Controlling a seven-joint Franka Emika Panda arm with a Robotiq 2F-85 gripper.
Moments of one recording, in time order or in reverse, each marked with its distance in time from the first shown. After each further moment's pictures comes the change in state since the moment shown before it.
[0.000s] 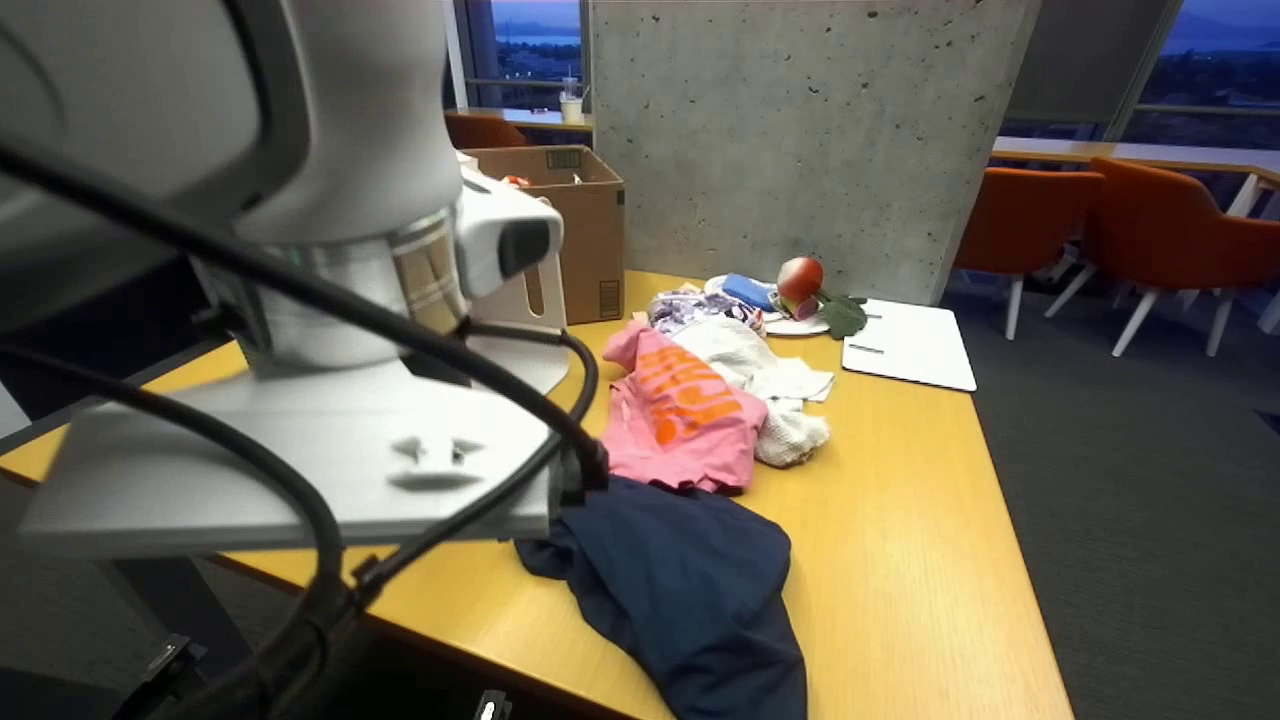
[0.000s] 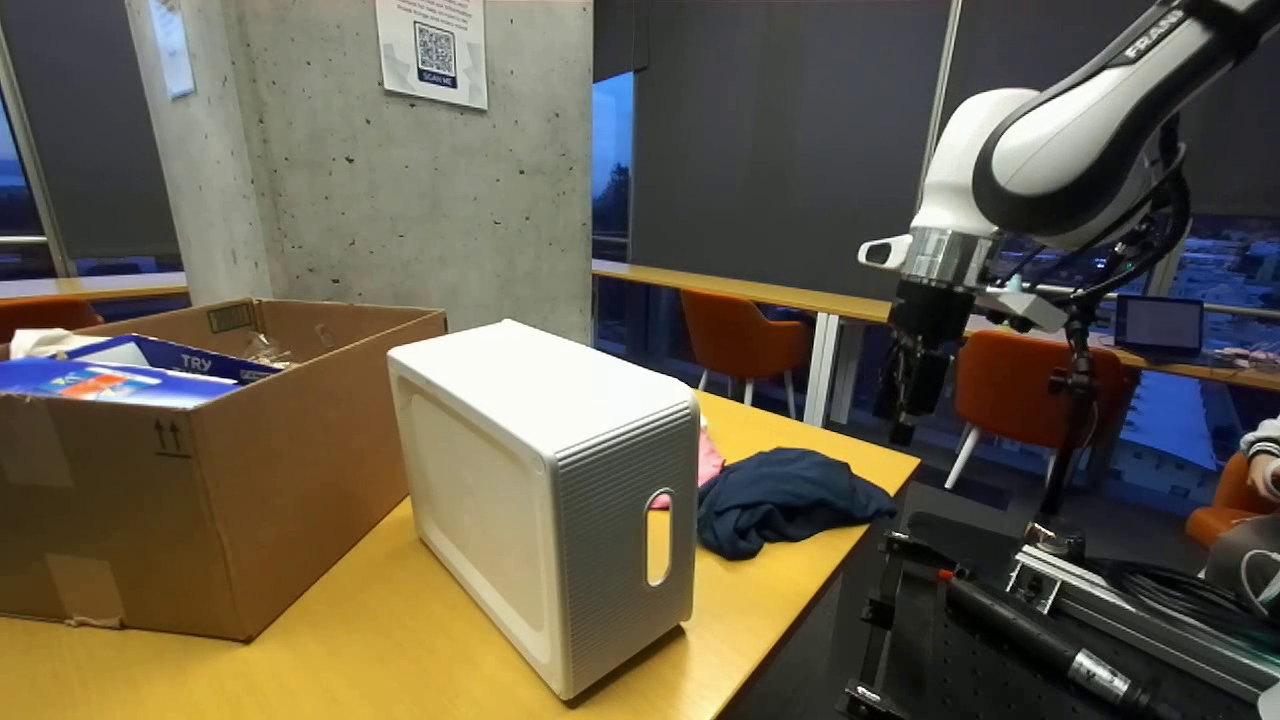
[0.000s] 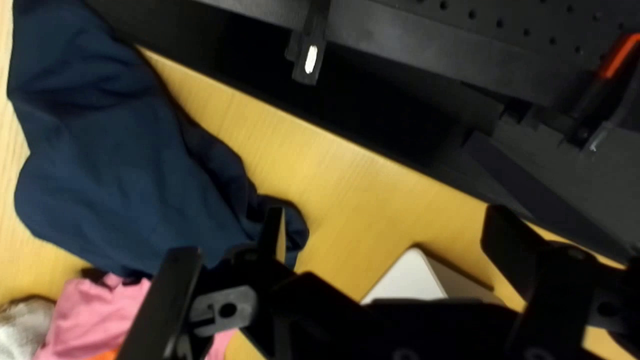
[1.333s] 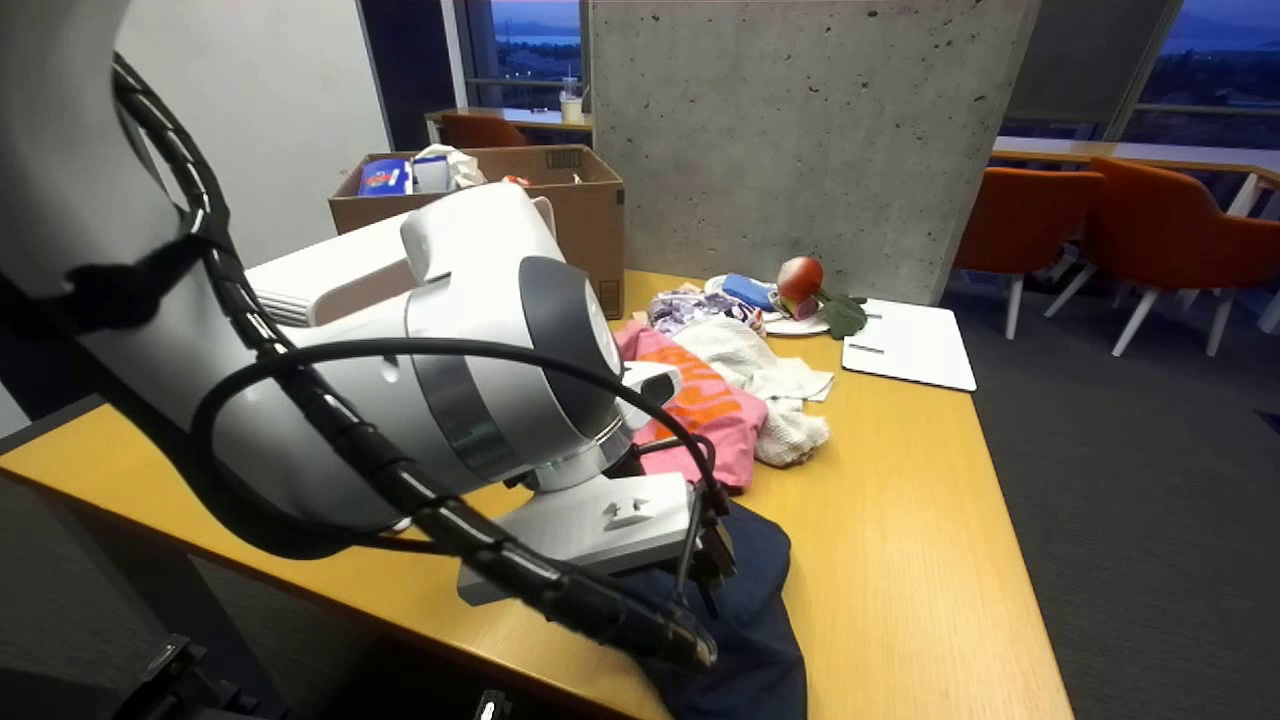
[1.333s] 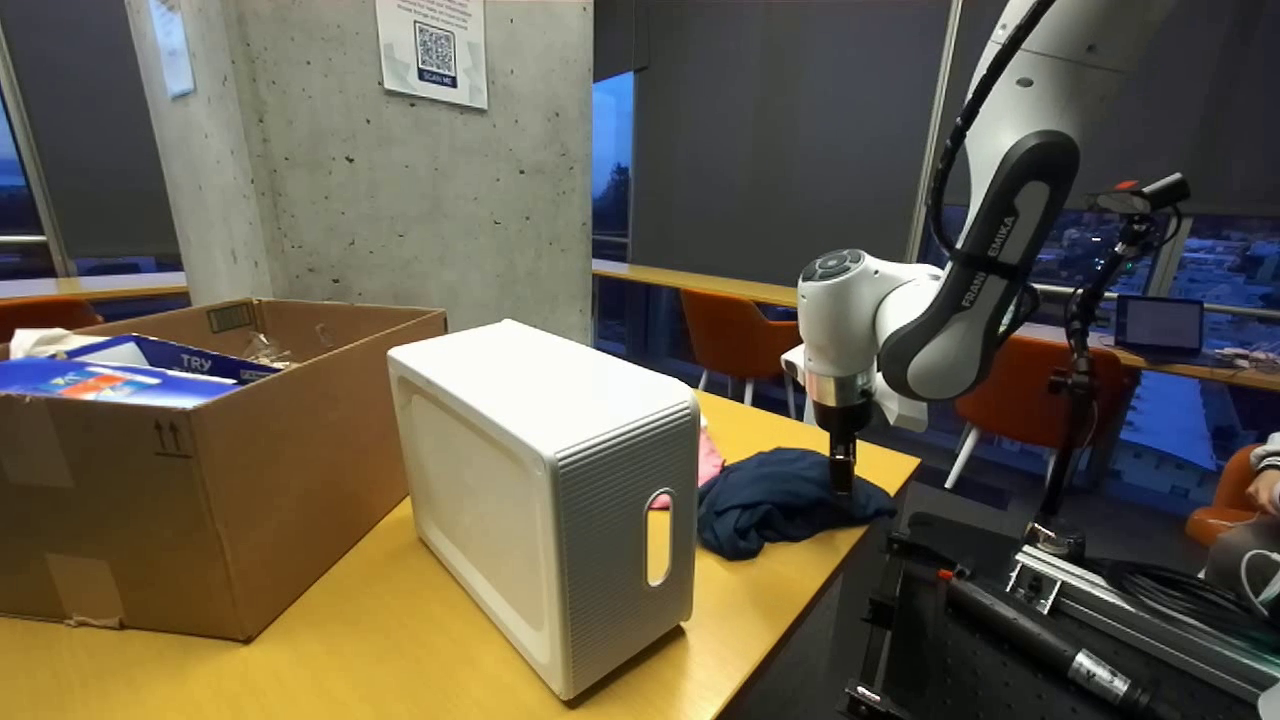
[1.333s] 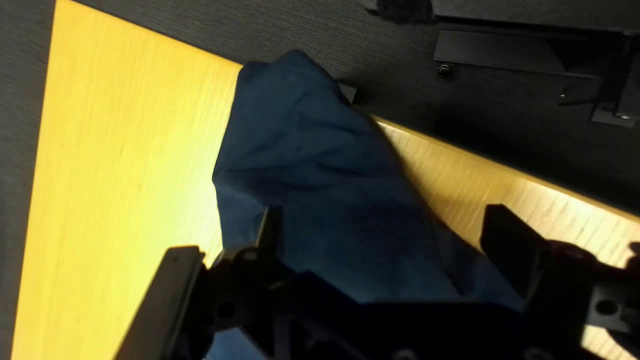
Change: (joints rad) arm -0.095 0.715 0.031 0.419 -0.782 0.129 0.821
